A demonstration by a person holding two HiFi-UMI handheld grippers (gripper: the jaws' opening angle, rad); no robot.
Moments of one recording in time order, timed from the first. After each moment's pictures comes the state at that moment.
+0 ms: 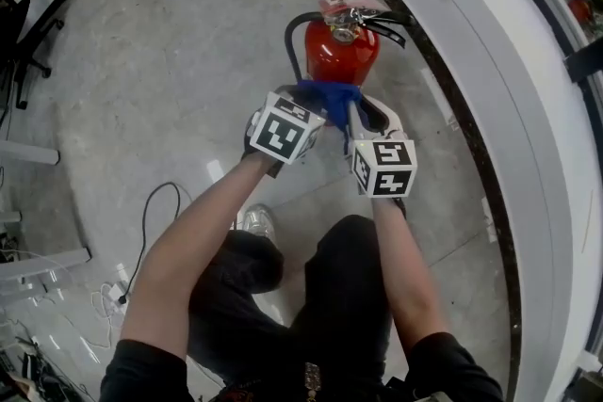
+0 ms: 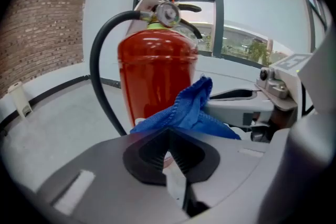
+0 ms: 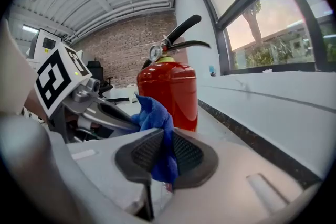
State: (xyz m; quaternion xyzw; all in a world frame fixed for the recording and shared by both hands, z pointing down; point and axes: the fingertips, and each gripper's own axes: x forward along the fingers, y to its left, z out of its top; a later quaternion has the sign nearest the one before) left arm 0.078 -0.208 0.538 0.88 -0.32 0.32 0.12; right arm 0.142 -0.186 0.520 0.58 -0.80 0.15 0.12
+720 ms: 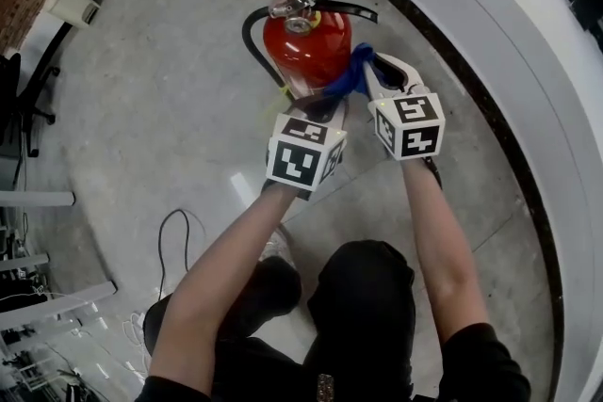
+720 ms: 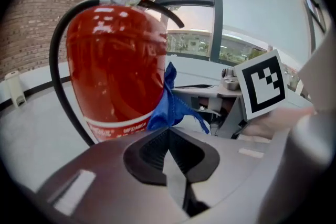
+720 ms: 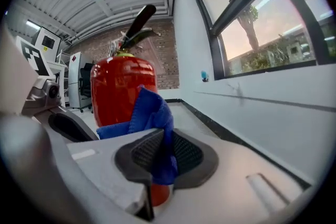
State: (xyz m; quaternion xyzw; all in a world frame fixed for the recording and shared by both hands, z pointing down) left arm 0.147 -0.183 0.552 0.89 -0.32 0.28 0.15; right arm 0.213 -0.239 0.530 0.59 -0.79 0.11 0.09
